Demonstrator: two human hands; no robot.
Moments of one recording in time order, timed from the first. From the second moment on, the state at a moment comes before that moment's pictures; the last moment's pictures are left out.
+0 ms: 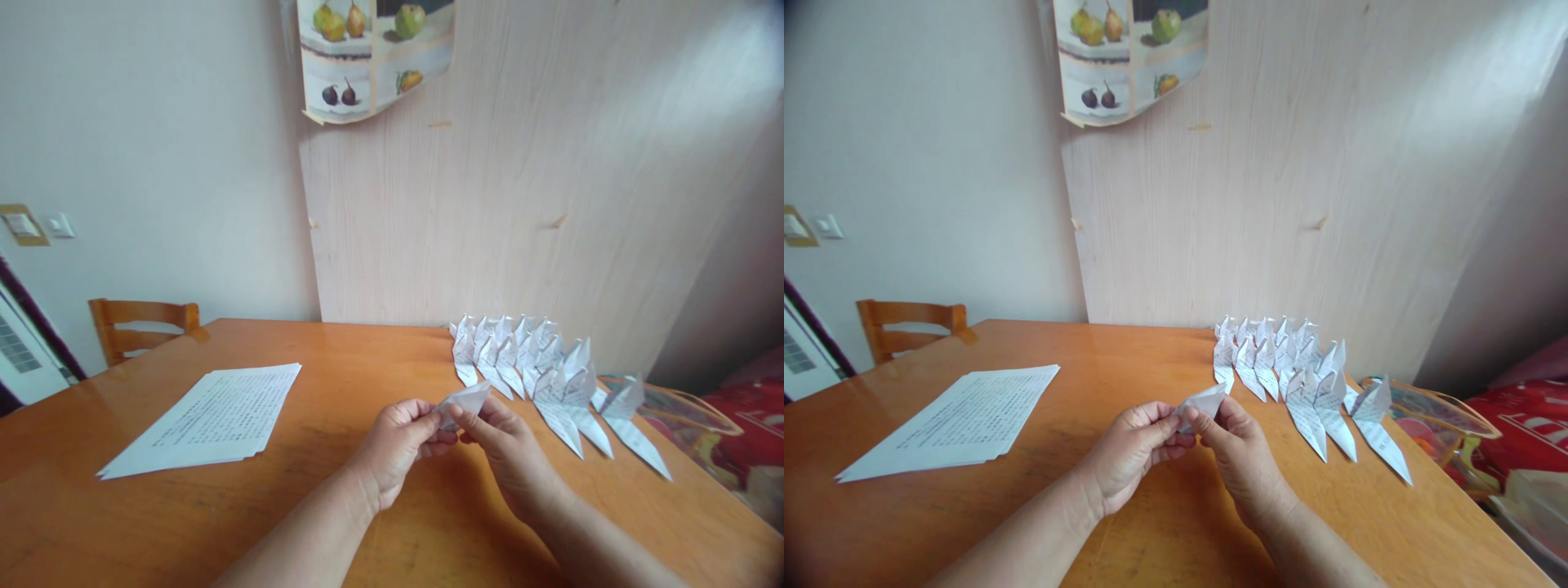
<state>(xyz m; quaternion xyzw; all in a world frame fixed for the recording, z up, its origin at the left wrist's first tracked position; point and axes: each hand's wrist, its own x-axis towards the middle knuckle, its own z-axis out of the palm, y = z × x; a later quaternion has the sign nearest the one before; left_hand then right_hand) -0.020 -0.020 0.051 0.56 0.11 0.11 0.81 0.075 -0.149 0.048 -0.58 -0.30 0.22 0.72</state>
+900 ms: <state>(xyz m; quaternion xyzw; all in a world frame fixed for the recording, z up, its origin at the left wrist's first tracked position) -0.012 -0.011 0.046 0.46 0.14 0.12 0.87 0.087 -0.149 0.033 -0.55 -0.21 0.26 0.77</state>
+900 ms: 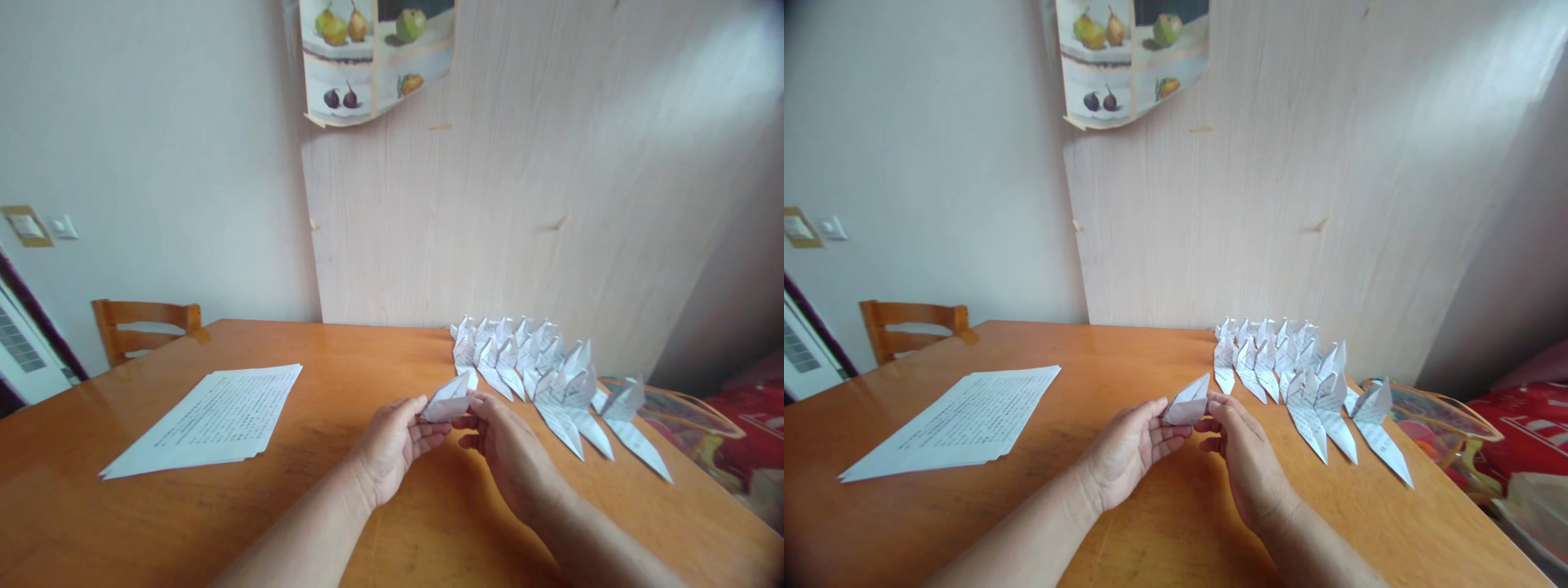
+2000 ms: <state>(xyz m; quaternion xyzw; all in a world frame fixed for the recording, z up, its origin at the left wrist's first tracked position) -0.011 -0.007 0.040 0.48 0.14 0.12 0.86 0.073 -0.149 0.042 -0.58 -0.28 0.27 0.71</state>
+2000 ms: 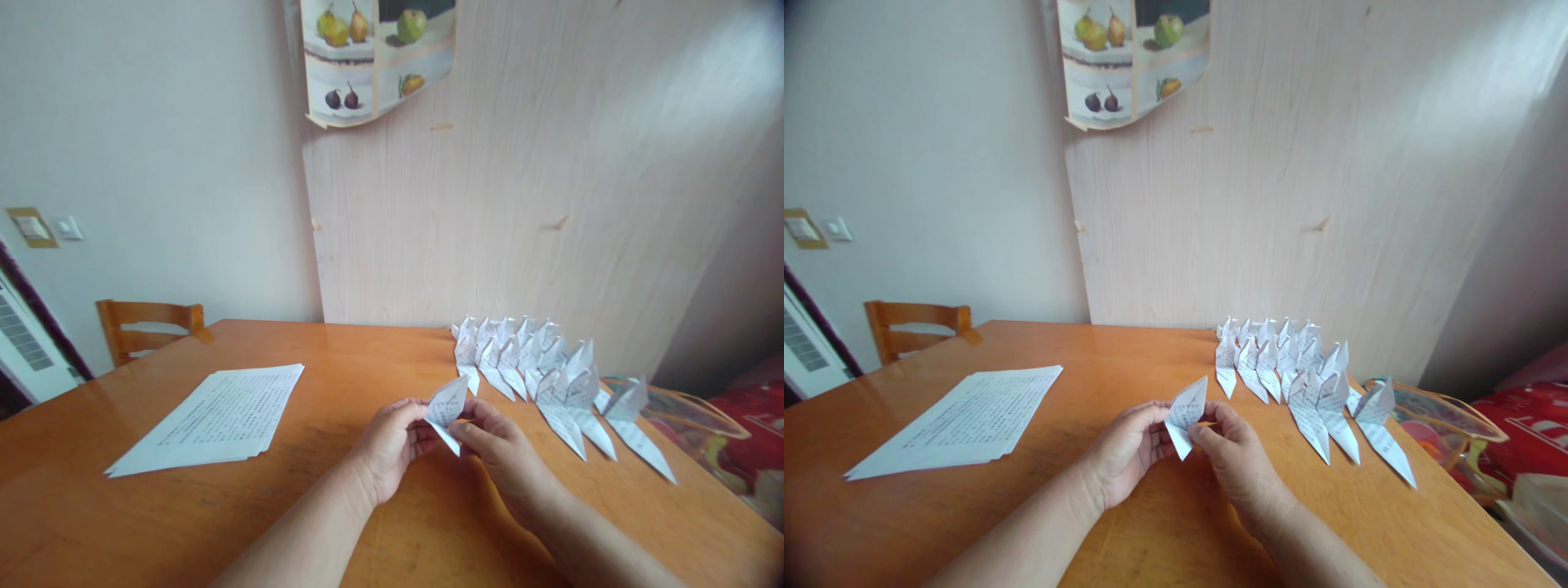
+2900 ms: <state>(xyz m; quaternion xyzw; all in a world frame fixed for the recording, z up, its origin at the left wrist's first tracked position) -0.008 -0.006 0.037 0.48 0.12 0.11 0.86 0.081 -0.149 0.032 -0.56 -0.28 0.26 0.73</state>
